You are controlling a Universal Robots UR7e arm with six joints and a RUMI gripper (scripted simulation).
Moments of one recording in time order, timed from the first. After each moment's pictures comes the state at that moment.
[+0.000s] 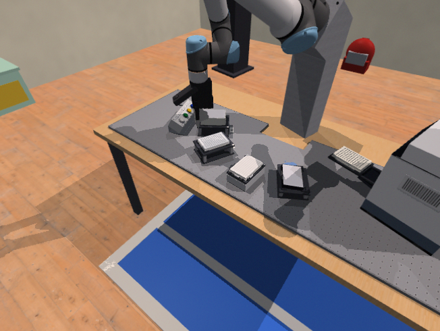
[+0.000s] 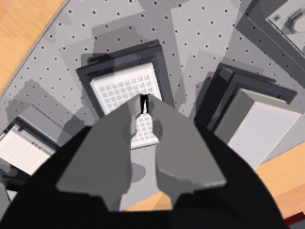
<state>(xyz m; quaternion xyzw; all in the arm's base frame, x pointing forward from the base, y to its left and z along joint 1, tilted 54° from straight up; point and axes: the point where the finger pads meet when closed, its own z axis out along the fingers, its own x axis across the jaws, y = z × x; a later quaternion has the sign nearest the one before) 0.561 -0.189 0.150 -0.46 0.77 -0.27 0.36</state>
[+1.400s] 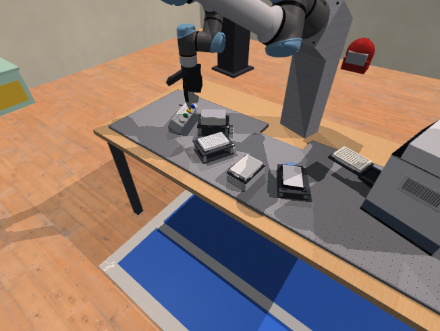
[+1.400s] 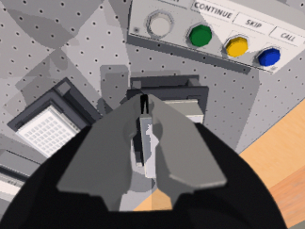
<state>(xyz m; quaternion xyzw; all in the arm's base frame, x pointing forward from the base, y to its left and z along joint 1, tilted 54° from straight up) 0.517 -0.342 0.109 -0.34 0.82 -0.21 0.40</state>
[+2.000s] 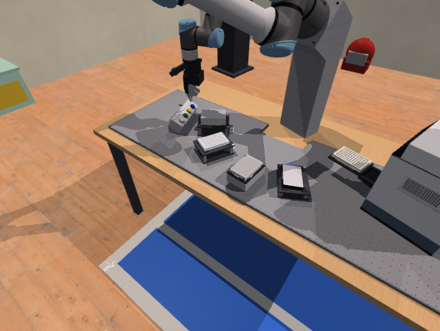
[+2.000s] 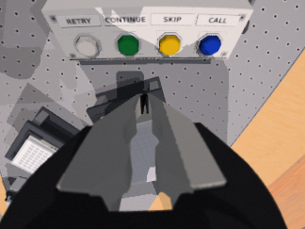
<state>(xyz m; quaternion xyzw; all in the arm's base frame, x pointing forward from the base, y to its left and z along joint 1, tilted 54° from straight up) 0.483 -0.404 0.072 -0.24 0.86 -0.16 0.42</state>
